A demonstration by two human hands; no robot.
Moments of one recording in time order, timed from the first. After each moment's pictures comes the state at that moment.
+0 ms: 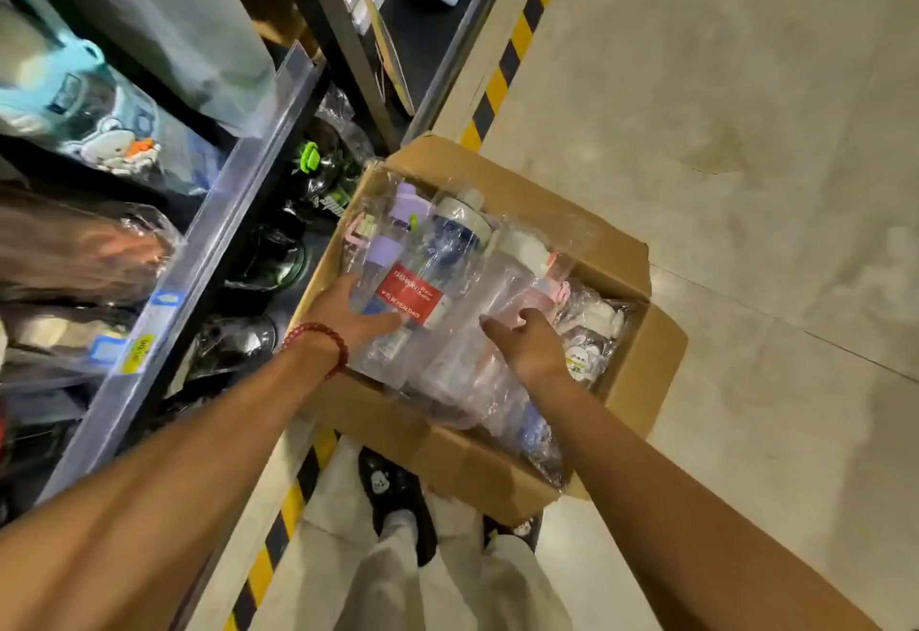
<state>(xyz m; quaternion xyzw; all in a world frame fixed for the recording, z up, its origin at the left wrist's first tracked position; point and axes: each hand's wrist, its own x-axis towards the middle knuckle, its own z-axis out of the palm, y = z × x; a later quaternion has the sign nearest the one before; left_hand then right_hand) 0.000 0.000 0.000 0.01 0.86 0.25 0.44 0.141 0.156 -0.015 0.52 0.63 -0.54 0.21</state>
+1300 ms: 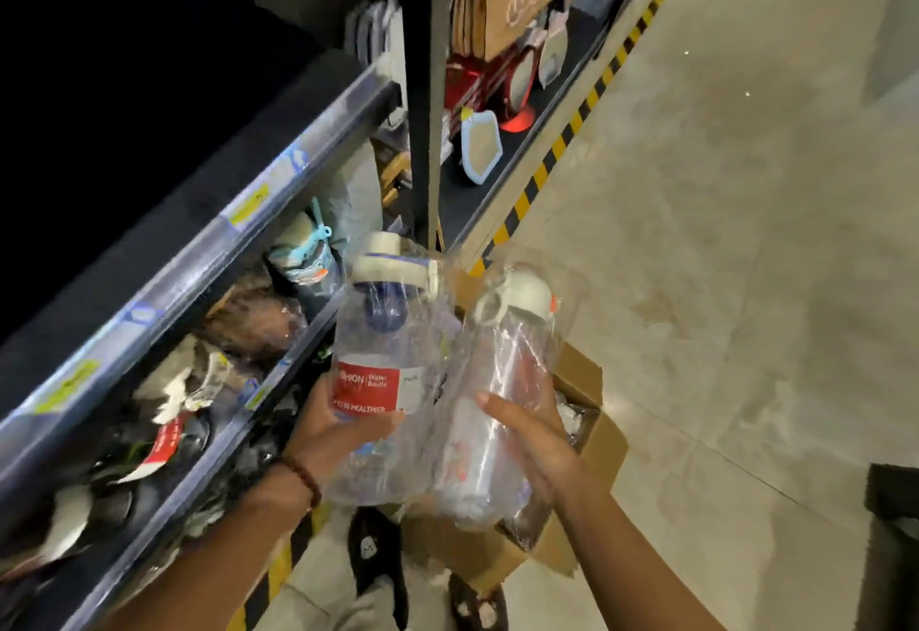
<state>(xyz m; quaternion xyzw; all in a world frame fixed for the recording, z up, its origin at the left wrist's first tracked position) 0.034 -0.083 0.189 -0.09 0.70 0.60 0.38 0.144 0.119 0.193 0.40 0.47 -0.78 0.05</state>
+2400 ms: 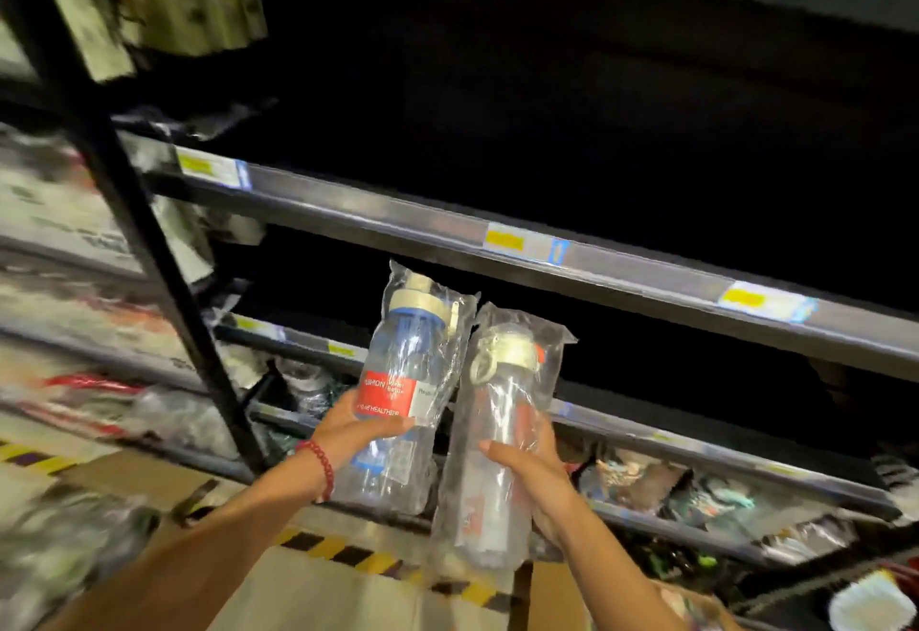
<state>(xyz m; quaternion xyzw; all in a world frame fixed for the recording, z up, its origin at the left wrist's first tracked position) 0.345 -0.445 0.442 -0.35 0.61 0.70 -0.10 0.206 -0.253 0.425 -0.12 0.65 -0.64 0.38</state>
